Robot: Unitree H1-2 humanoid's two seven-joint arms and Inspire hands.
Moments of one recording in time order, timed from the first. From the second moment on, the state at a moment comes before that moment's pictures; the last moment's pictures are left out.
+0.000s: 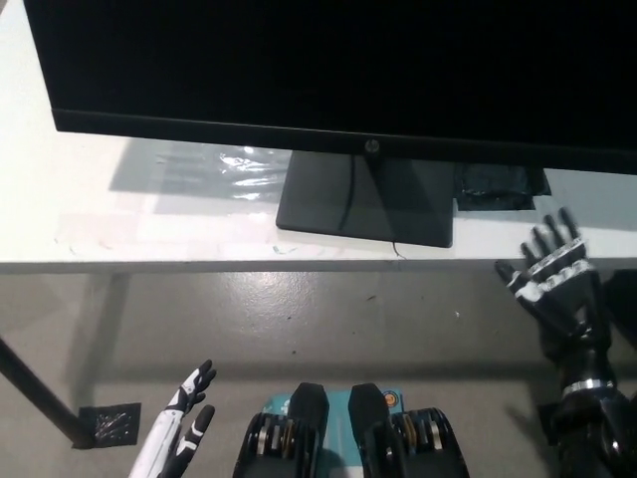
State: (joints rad) left_arm 0.02 0.28 -0.28 0.32 0.13 -0.43 0.19; right_arm -0.28 -0.02 -0.15 0.32 0.51 -0.14 0.11
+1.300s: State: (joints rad) left_arm 0.02 0.28 -0.28 0.32 0.12 -0.43 0.19; right_arm -0.45 -0.10 -0.31 0.34 0.59 -0.03 0.14
